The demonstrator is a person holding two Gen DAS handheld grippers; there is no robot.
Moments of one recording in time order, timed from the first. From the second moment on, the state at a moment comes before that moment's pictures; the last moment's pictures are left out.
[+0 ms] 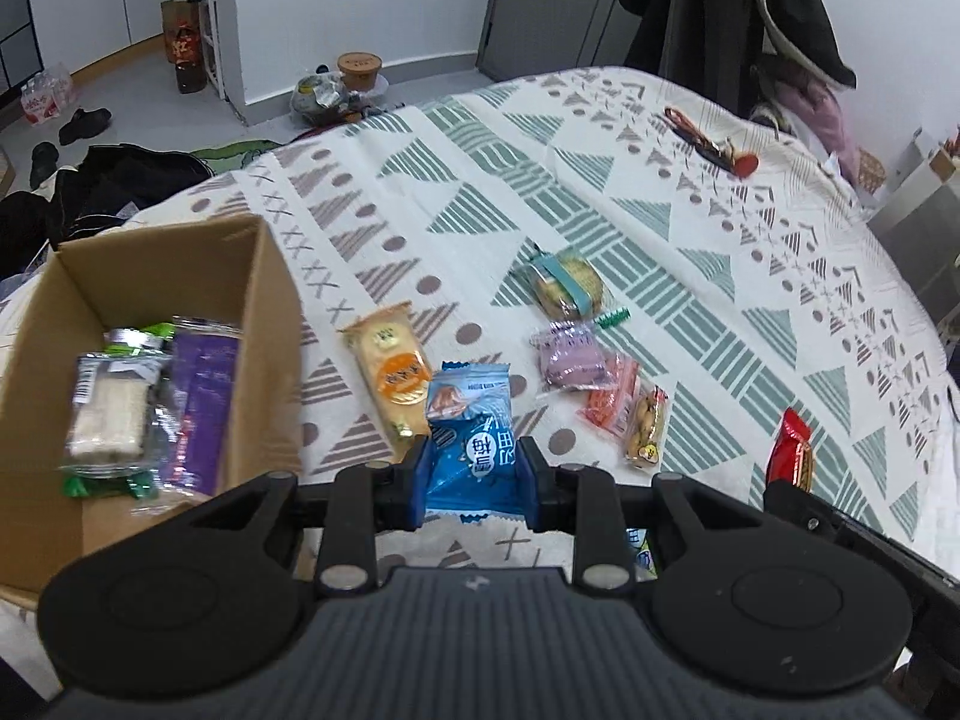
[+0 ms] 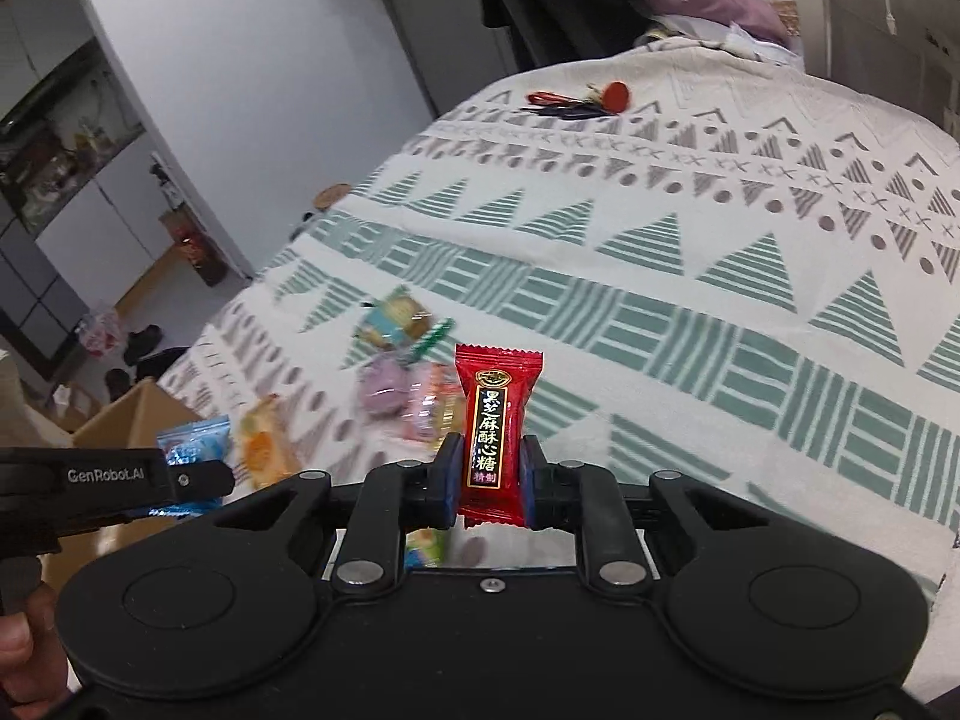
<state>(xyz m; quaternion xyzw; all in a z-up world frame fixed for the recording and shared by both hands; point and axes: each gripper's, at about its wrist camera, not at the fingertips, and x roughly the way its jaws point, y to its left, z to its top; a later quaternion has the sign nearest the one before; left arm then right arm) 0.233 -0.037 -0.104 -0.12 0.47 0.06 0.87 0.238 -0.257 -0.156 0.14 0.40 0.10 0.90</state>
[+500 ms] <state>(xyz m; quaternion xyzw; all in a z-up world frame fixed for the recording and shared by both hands) 0.215 0.011 -0.076 -0.14 0.45 0.07 0.88 0.217 -0.199 -0.119 0.13 0.38 0.13 0.91</state>
